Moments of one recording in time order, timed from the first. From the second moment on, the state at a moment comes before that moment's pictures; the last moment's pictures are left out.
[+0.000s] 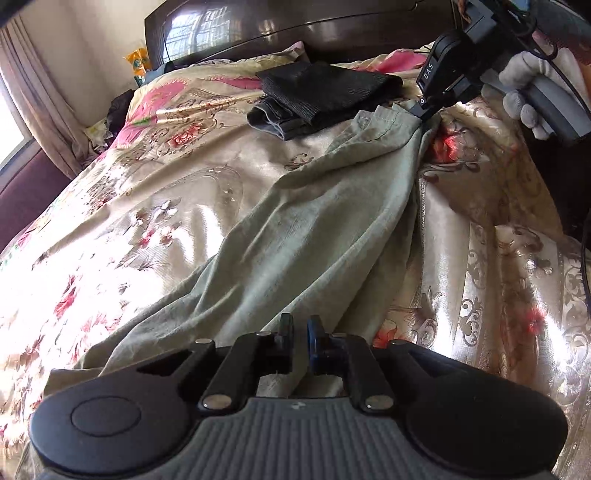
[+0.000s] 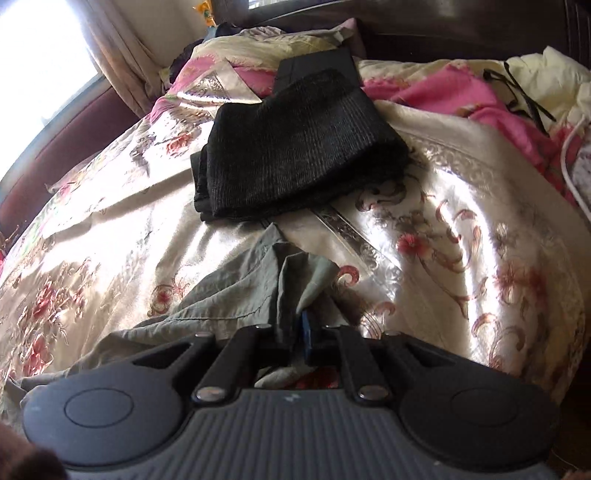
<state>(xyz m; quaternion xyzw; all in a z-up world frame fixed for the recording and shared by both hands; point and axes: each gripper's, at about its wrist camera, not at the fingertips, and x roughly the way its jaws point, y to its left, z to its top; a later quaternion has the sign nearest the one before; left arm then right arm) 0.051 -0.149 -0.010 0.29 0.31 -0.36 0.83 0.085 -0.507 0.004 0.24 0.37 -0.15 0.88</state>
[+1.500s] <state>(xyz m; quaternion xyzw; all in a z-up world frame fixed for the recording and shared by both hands) 0.030 0.007 -0.010 0.20 0.38 -0.26 0.86 0.239 -0.170 -0.015 0.08 0.48 0.36 0.80</state>
